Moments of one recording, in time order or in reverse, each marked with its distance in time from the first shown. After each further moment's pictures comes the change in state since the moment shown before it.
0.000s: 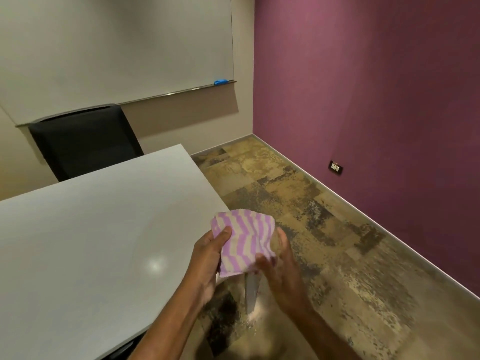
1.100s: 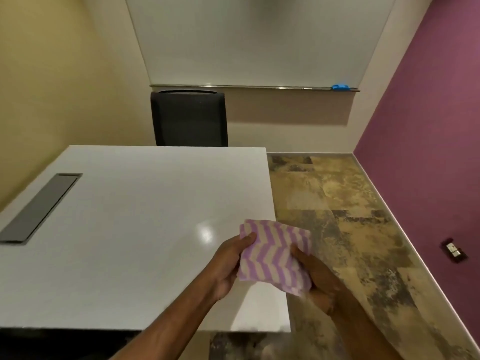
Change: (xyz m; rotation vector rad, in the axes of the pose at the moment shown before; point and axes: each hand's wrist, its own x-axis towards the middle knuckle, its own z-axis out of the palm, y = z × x) left_hand 0.125 0.083 -0.004 -0.161 0.160 -0.026; right_hand 0.282 -0.005 0.012 0.487 -0.616 0.744
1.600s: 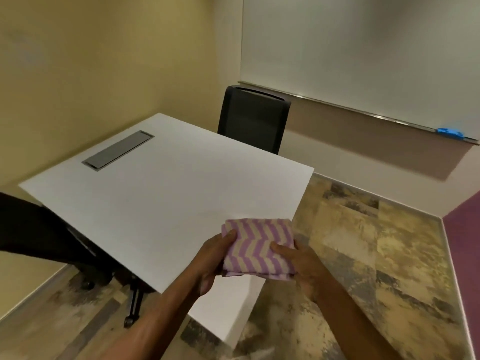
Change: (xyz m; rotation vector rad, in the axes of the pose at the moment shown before) left_hand 0.029 -0.030 0.087 -0.141 0.514 0.189; right_hand 0.061 -0.119 -0.040 -0.587 -0.176 0.068
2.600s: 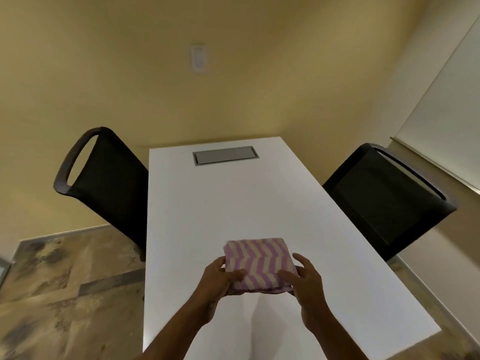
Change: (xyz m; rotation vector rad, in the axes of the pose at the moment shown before) left_hand 0.173 0.063 -0.021 -0.356 0.675 0.171; right_hand 0.282 -0.140 0.091 -0.398 -0.448 -0.129
